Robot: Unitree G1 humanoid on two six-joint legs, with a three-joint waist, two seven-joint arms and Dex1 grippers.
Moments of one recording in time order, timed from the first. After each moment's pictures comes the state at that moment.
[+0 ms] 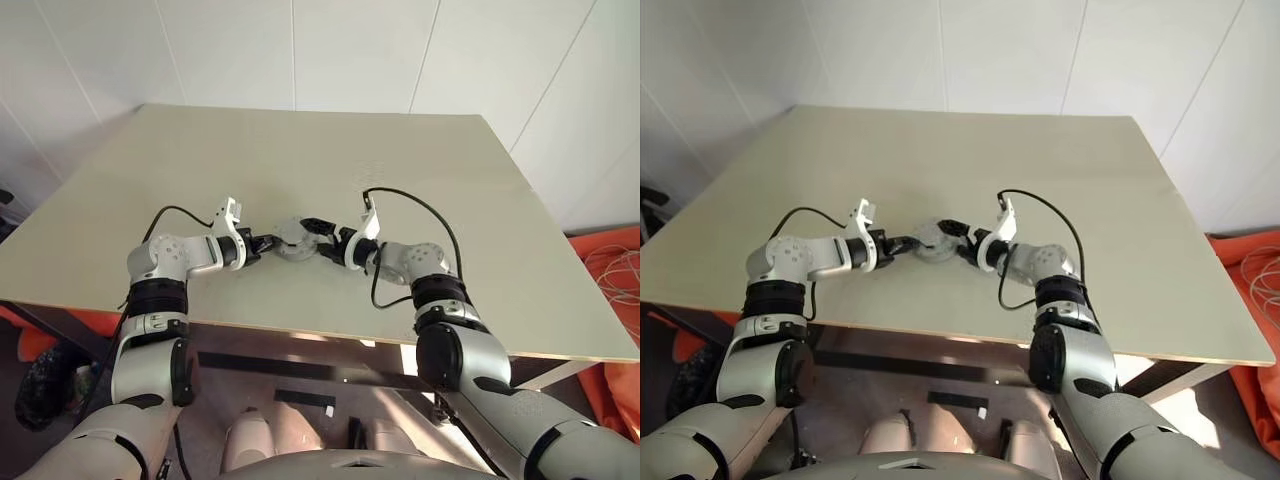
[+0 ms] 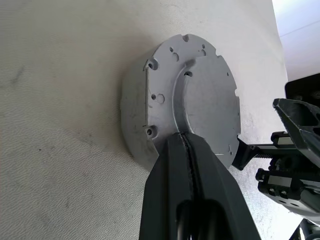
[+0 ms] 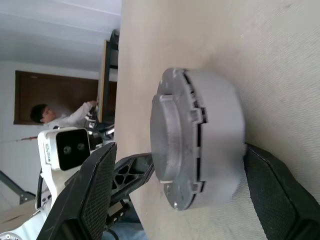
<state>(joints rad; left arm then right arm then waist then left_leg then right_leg) -0.72 0.23 0.36 0.47 -0.59 1.25 -0.33 -0.86 0.01 -0.46 0.87 0.65 0.96 0.35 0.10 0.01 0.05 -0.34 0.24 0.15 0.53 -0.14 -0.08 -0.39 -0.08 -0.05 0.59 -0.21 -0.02</state>
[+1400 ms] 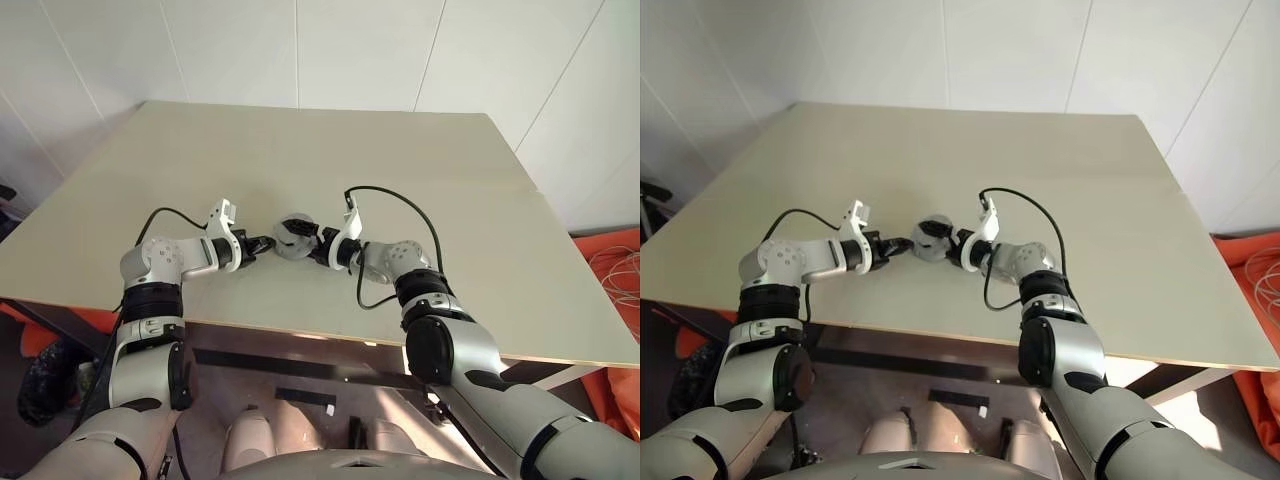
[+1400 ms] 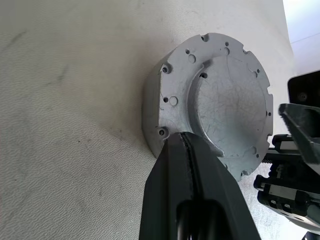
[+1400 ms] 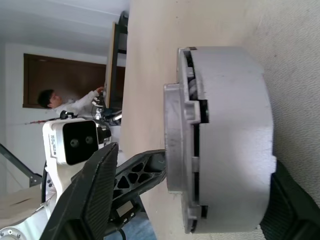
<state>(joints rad) -0.70 0.24 0.39 0.43 -0.60 1.27 -0.30 -0.91 0.04 -0.44 0.98 0.61 0.89 0.41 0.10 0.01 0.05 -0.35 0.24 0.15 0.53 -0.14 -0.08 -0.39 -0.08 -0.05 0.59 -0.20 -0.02</state>
